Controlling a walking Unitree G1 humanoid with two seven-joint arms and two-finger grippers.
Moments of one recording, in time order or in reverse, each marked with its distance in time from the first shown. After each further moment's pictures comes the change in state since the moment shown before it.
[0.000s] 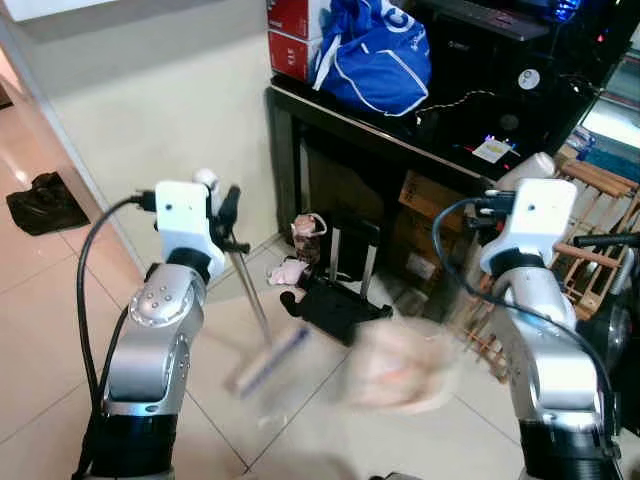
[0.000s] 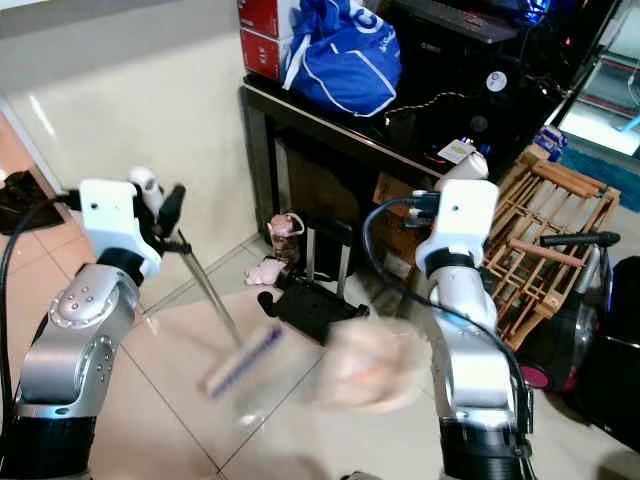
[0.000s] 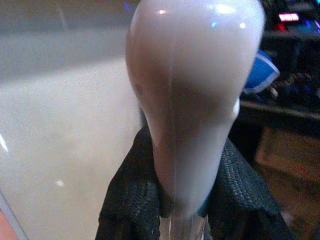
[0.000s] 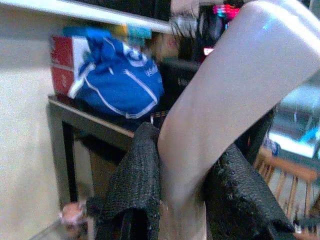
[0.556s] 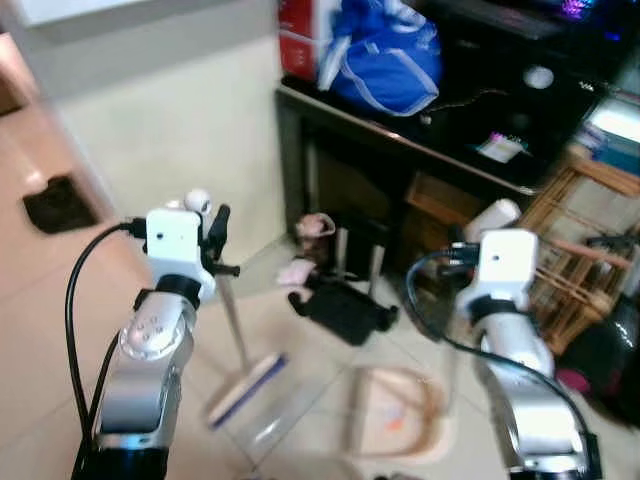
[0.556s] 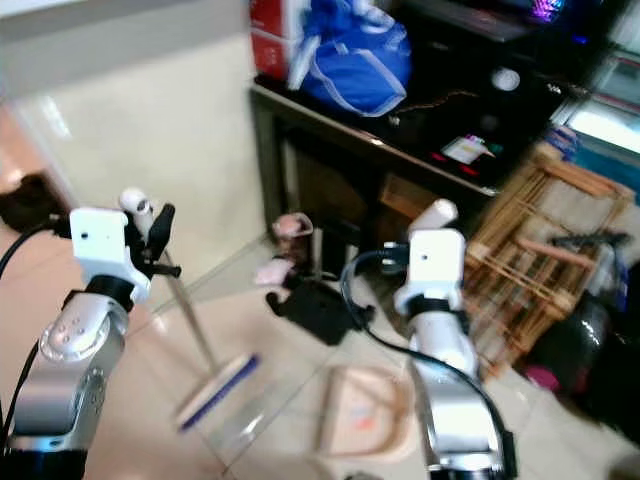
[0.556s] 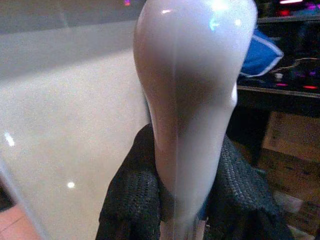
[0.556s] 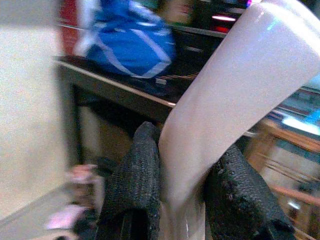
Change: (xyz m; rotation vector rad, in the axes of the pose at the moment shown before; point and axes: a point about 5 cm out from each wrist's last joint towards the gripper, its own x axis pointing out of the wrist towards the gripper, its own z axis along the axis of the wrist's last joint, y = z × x) left arm -0.021 0.003 -0.020 0.012 0.020 -0.008; right arm -0.025 0.007 -0.034 -0.039 0.116 0.004
